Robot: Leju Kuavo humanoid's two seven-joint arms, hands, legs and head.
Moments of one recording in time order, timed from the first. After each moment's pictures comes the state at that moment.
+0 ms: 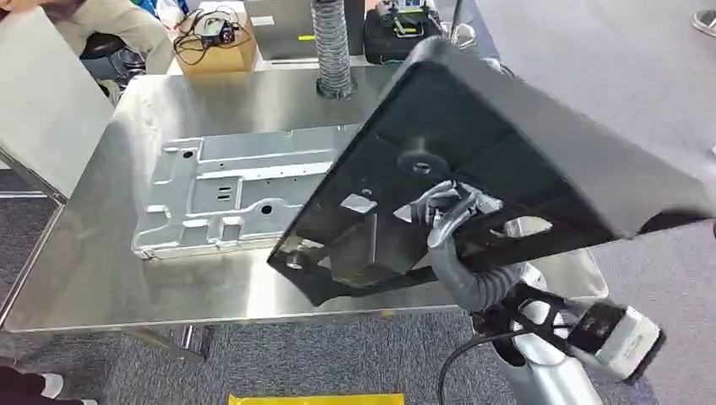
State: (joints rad) left arm -0.07 -0.05 1.27 -0.23 -0.91 0.04 -0.25; right arm -0.32 -0.11 0.42 -1.98 0.00 0.04 -0.68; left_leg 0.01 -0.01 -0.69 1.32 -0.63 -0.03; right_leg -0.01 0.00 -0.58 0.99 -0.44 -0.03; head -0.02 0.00
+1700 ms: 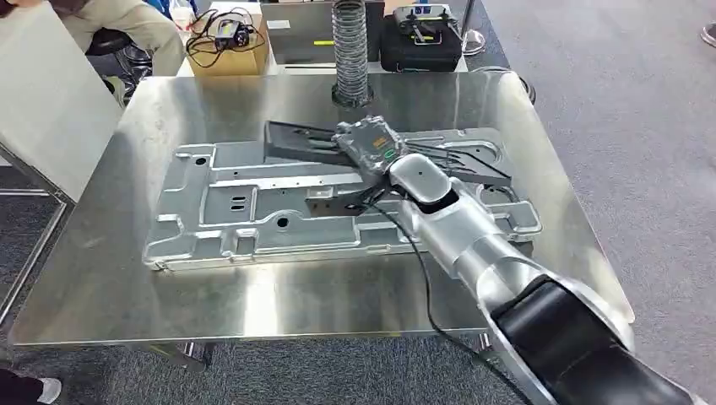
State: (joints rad) left arm -0.08 -0.02 1.29 -0.23 -0.99 0.01 -0.27; right arm -1.08 0.17 0.68 -0.47 1.23 -0.36 -0.34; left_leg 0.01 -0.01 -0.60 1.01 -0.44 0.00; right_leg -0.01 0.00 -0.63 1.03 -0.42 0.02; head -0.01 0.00
